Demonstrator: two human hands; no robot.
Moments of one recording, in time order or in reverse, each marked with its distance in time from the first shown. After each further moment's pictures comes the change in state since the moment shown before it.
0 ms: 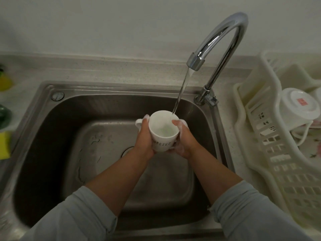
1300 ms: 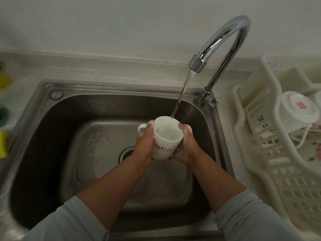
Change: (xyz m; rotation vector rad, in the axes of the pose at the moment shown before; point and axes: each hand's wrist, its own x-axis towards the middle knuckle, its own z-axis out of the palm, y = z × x) left_hand -0.011 -0.007 -0.005 0.155 0.072 0.065; right_hand 0.004 0.011 -0.015 0.113 -0.025 0.142
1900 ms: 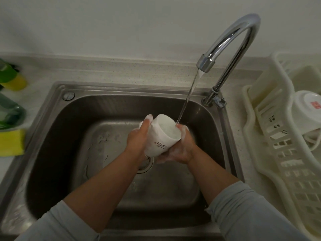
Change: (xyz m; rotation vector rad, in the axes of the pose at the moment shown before) left_hand 0.000 0.022 -0.033 0.055 0.128 0.075; right_hand 0.005 0.001 0.026 0.124 -0.285 0.199
